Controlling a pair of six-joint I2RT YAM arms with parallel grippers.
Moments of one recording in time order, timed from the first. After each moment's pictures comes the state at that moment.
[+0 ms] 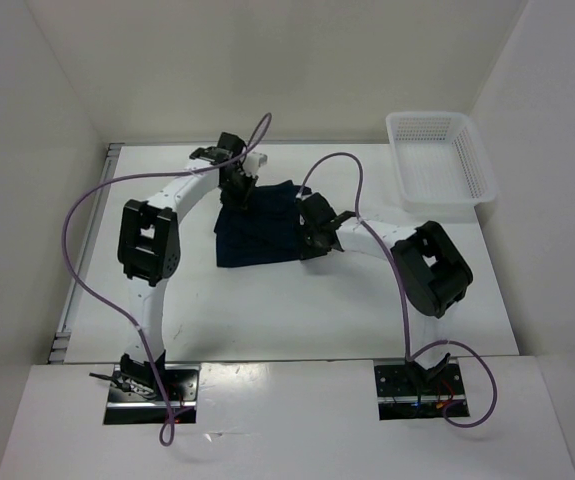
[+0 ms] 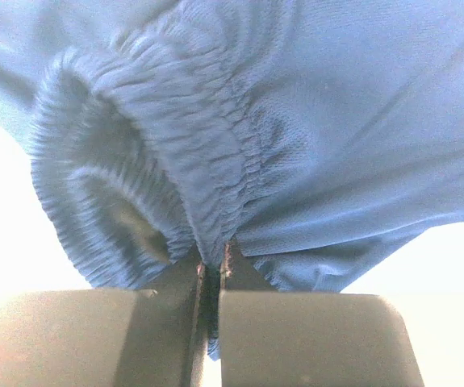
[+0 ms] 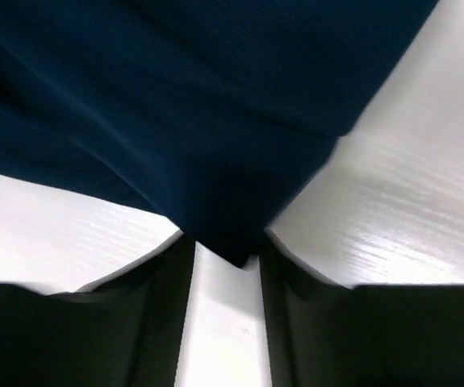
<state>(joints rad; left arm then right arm) -0.31 2.18 1.86 -0.84 0.21 0.07 0.62 1.85 1.15 -0.30 0.00 0.35</state>
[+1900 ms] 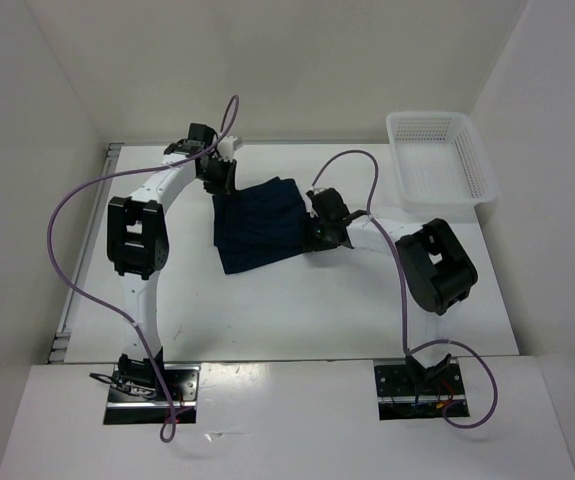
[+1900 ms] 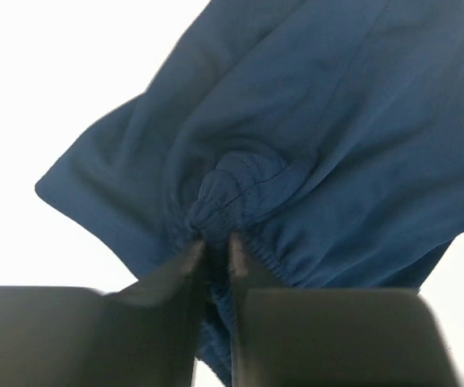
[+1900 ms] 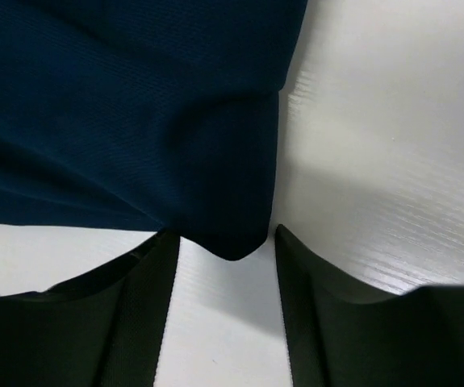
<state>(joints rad) -0.15 2.21 1.91 -0.73 0.38 0.07 0.53 1.85 1.10 -0.17 -0.06 0.34</state>
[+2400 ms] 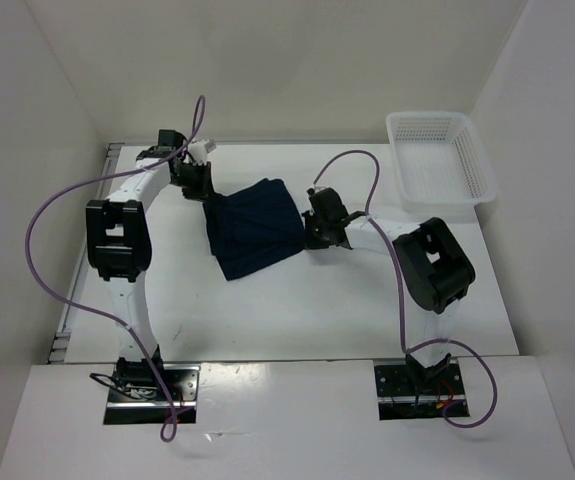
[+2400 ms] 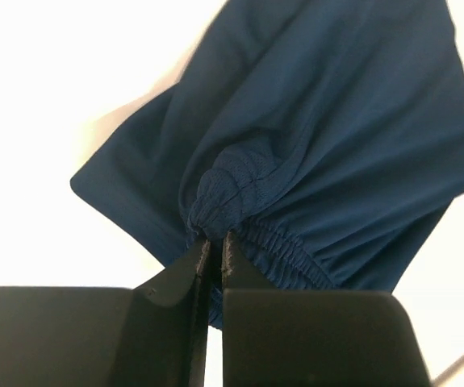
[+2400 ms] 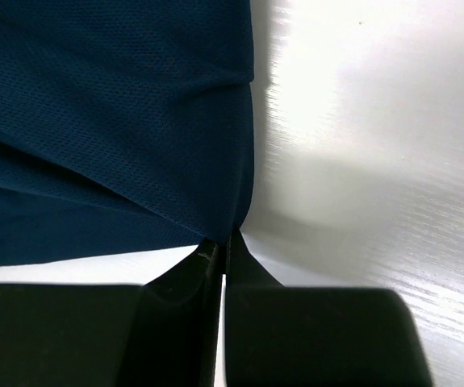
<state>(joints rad) -0.02 2.14 1.77 -0.69 0.50 0.07 0.53 1.87 1.10 -0.11 -0.05 0.41</state>
